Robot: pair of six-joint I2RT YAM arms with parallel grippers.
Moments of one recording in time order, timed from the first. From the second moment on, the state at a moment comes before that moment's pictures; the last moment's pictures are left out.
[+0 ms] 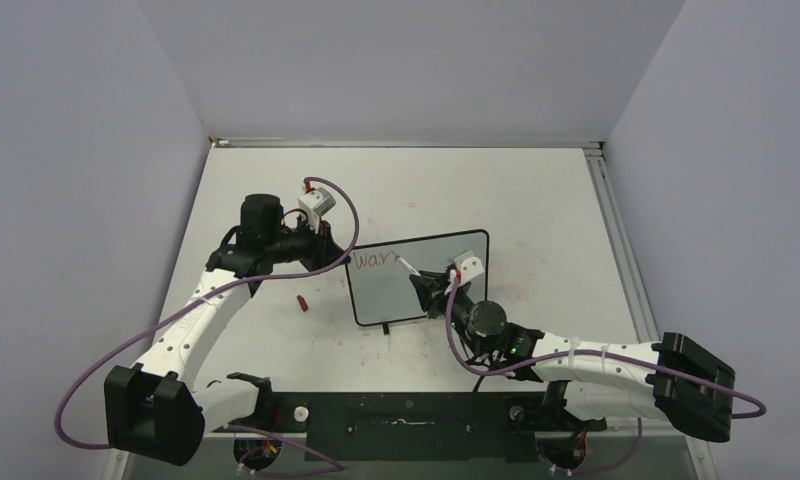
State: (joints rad) left arm -0.25 1.15 0.89 -0.38 0.71 0.04; right arm 1.12 1.09 0.39 0.68 0.51 0.19
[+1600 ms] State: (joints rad) left arm -0.25 1.15 0.89 -0.38 0.71 0.04; right arm 1.12 1.06 0.36 0.70 0.57 0.19
